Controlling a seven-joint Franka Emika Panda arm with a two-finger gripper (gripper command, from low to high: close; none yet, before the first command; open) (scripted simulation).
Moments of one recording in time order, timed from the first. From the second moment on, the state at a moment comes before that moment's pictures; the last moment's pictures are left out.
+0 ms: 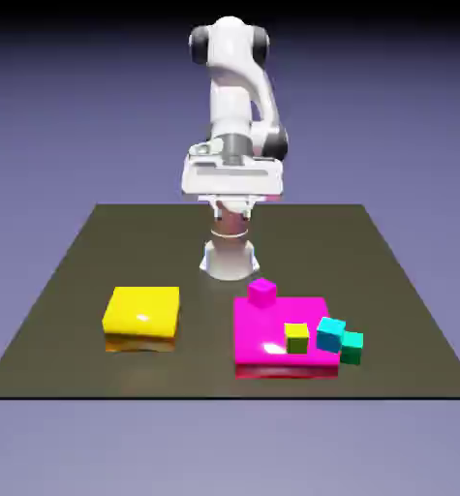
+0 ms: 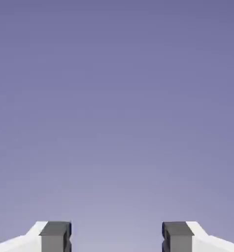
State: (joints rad) arm 0.00 -0.57 0.04 -2.80 0.02 3.02 0.72
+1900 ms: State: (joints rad) arm 0.07 0.79 0.85 -1.76 -0.72 1.45 0.78
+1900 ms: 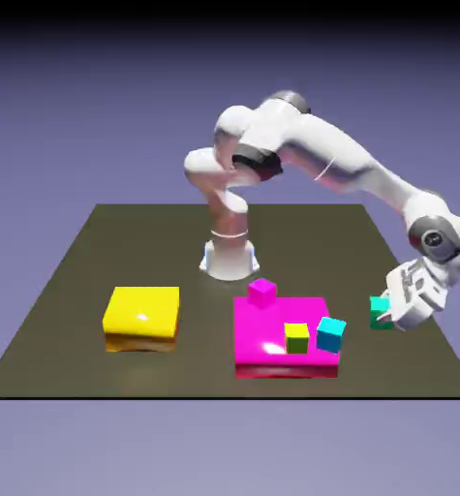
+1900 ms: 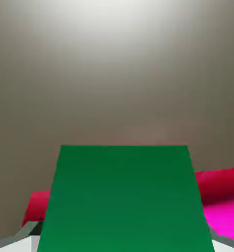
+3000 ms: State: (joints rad) arm -0.07 0.01 0.22 -2.47 0.30 1.76 1.05
